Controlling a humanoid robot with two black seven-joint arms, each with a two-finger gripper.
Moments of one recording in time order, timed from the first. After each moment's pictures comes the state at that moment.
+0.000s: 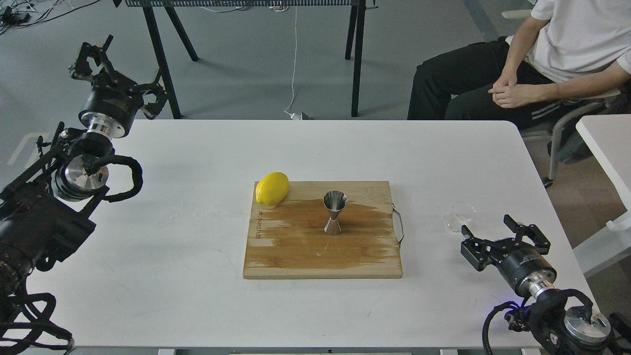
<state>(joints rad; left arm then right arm) -0.74 0.36 -0.90 -0.66 -0.07 -0.34 -0.32 0.01 -0.29 1.22 1.06 0.50 0.16 -0.10</state>
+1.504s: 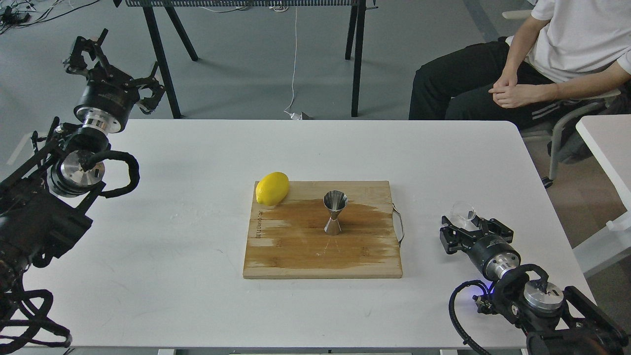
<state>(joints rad) -0.75 0.37 -0.91 -0.66 -0.07 -0.35 -0.32 0.19 -0.16 1.19 0.83 0.50 0.13 -0.10</state>
